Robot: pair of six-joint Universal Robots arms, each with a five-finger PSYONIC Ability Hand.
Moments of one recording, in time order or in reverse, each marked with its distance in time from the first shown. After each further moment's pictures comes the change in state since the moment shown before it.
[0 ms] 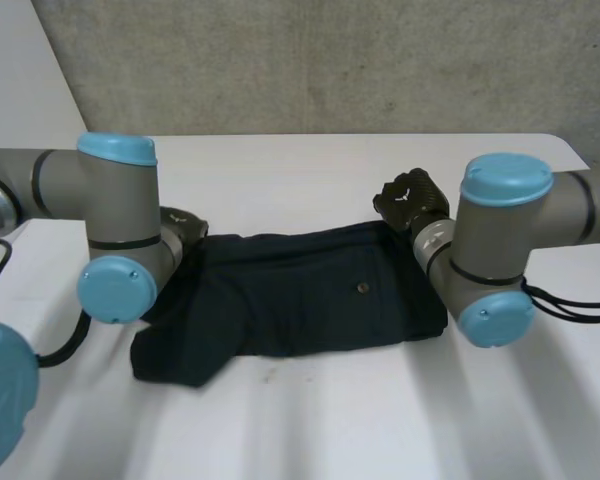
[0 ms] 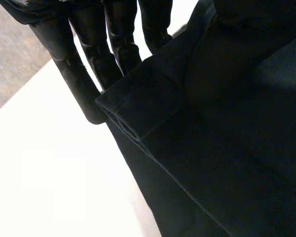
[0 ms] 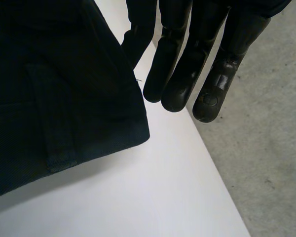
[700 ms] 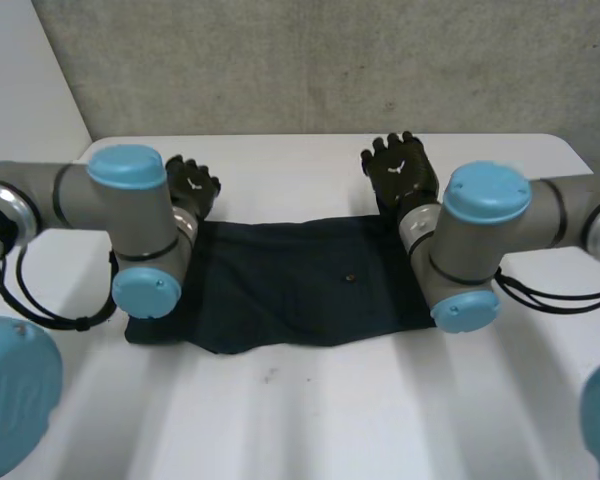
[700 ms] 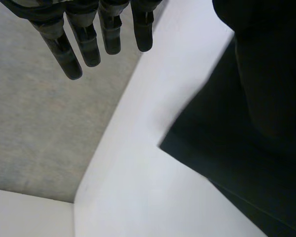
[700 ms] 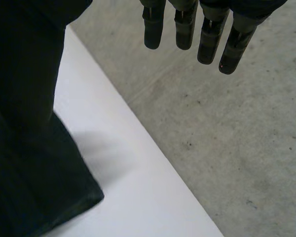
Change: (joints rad) left arm -0.007 -0.052 0.024 0.351 0.014 0.367; right arm 0.022 0.066 -0.073 -0.204 0.029 0.201; left_hand -0.888 -0.974 -0.948 -0.974 -0.932; right_hand -0.784 -0.957 -0.993 -0.960 -0.934
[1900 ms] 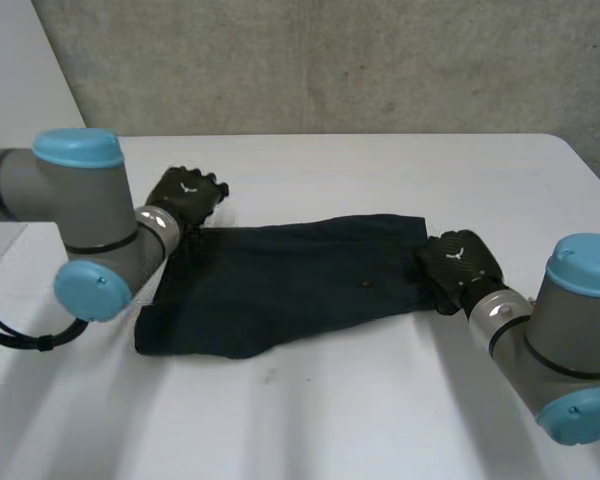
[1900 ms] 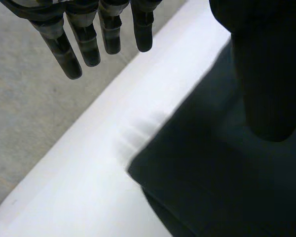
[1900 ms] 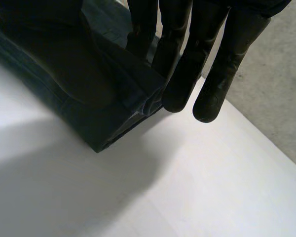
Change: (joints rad) left arm 0.059 0.175 -0.186 -0.097 0.228 -0.276; right arm -0.182 -0.353 0.723 -0.092 -0.180 0.071; left_hand 0.000 -0.003 -0.003 -0.003 -0.001; right_hand 0.700 0.944 0.977 0.956 0.884
